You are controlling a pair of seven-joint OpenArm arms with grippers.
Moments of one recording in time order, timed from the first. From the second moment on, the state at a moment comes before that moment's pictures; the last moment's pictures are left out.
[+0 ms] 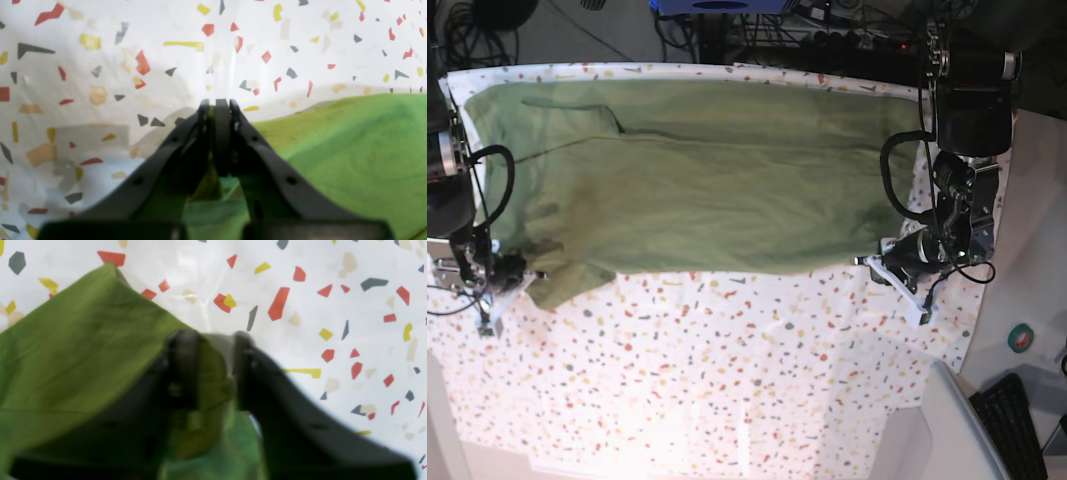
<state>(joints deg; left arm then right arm) -15.1 -16.2 -2.8 55.1 -22.0 -16.3 38.8 35.9 19.7 -17.7 11.3 19.1 12.4 -14.7</state>
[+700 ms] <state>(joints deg) -15.0 -16.3 -3.3 55.5 -22.3 -16.3 38.8 27.3 21.8 -16.6 32.2 18.9 12.4 -22.0</state>
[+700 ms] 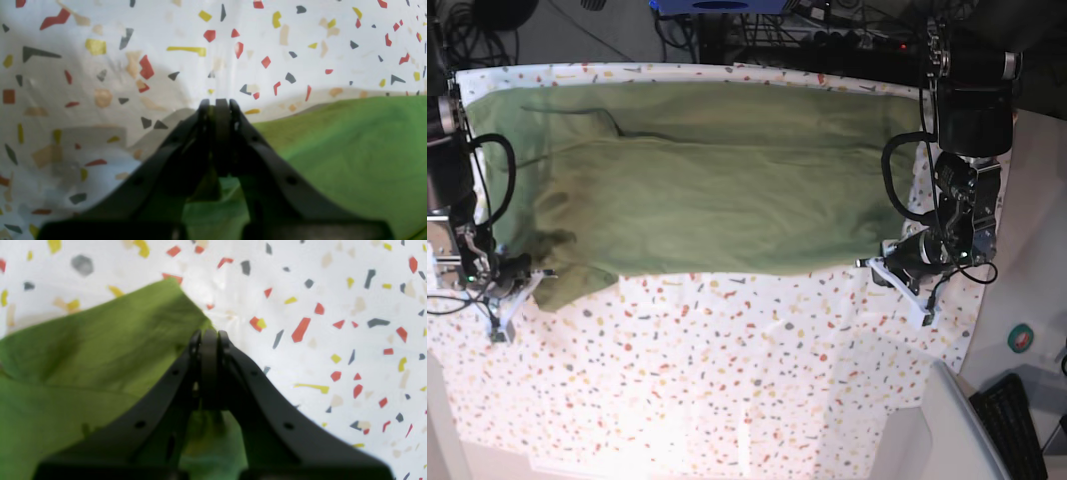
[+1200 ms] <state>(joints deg) -9.1 -17.1 -3.6 70.1 -22.4 -16.3 45.5 24.9 22.6 -11.5 32.6 18.6 12.4 -12.3</state>
